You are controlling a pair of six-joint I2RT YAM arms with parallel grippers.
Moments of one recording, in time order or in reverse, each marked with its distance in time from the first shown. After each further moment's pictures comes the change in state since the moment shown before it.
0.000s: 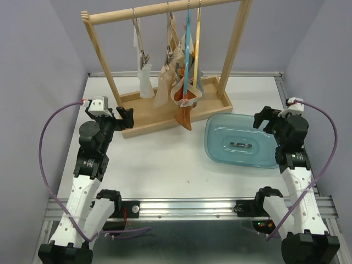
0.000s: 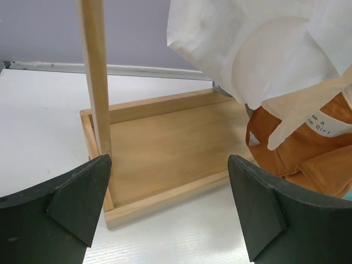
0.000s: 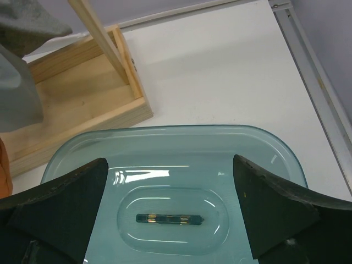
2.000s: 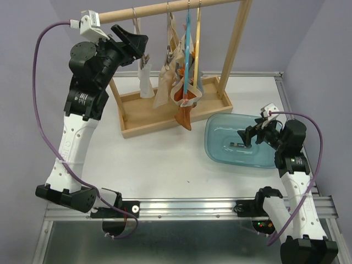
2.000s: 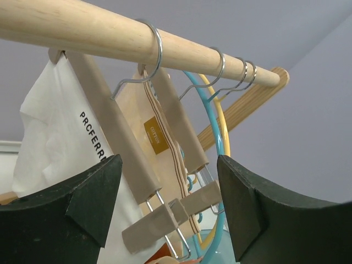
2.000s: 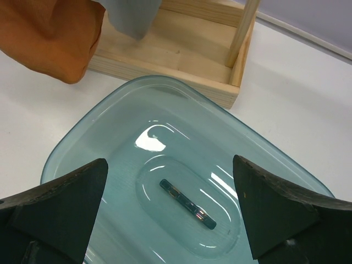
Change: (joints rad) left arm -0.132 0.644 1.098 -0.275 0.063 -0.432; right arm 0.000 -0.055 -0.047 -0.063 -0.572 -0.426
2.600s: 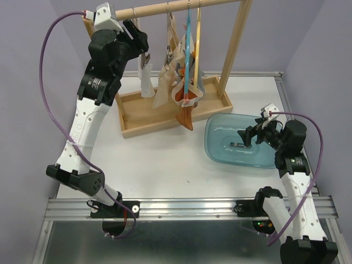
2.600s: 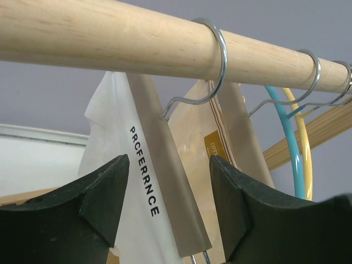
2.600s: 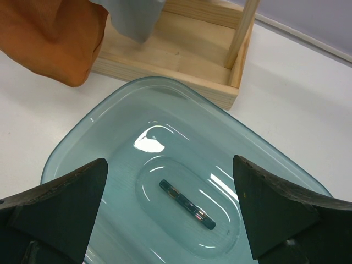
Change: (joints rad) left arm -0.100 0.185 0.202 -0.156 -0.309 0.178; right arm 0.000 -0.008 0.000 -0.001 0.002 0.000
